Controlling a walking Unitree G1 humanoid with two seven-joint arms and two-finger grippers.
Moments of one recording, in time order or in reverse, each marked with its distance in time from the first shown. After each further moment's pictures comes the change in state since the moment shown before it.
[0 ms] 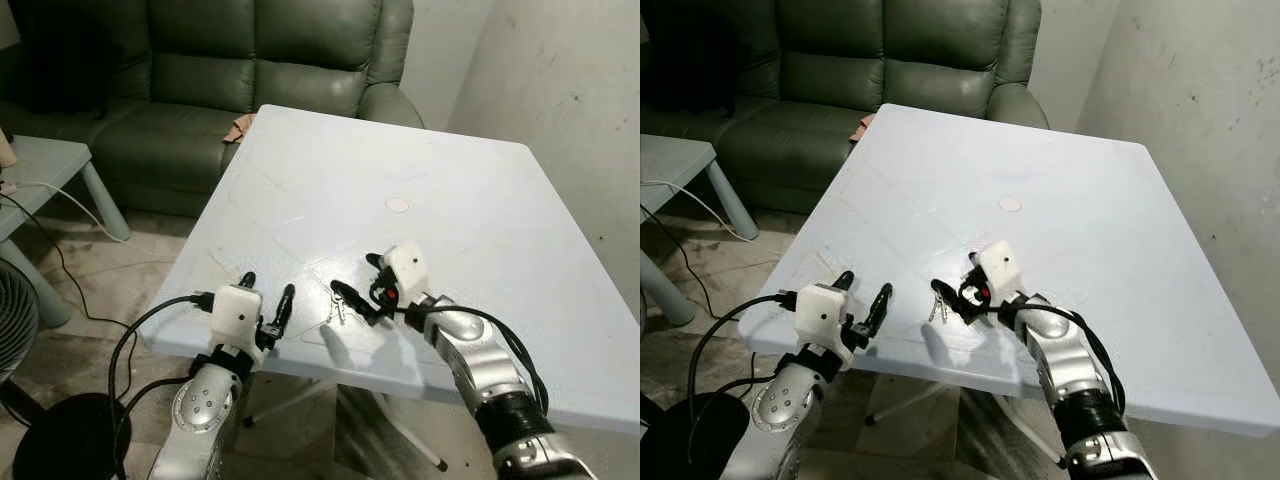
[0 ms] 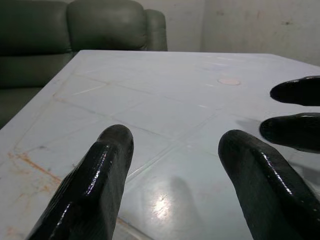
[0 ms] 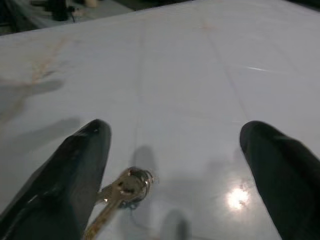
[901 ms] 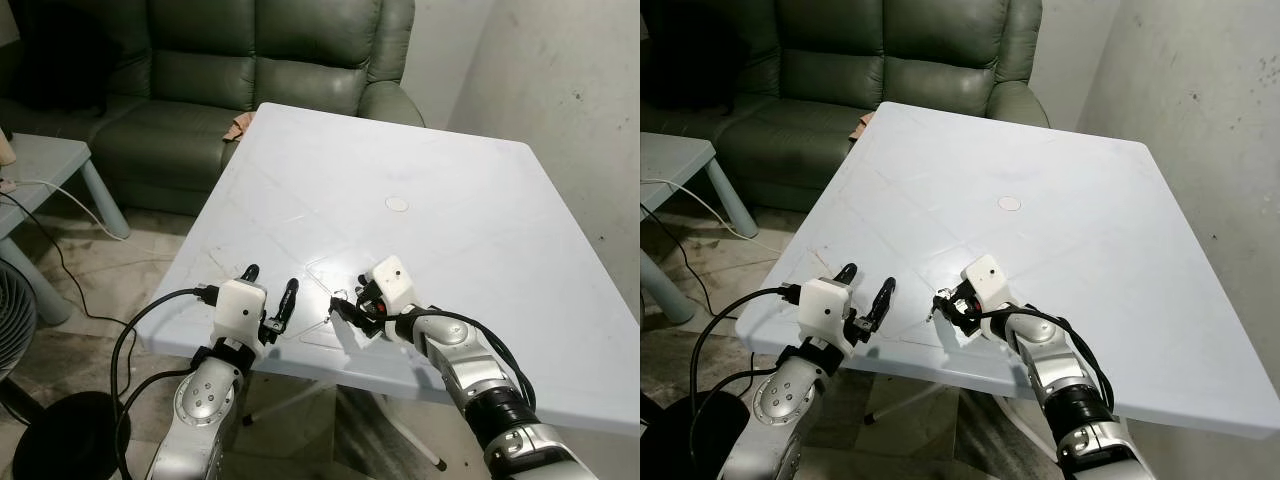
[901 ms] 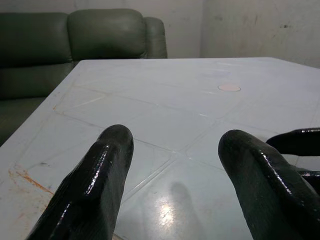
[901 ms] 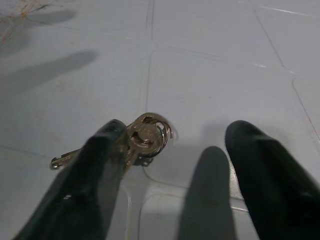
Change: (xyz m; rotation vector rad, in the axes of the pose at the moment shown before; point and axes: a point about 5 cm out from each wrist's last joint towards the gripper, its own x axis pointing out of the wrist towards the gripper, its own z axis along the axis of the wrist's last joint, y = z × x) left arm 0.005 0.001 0.007 0.031 -0.029 -0.001; right arm 0.004 0.008 -0.023 -0.017 0.136 0.048
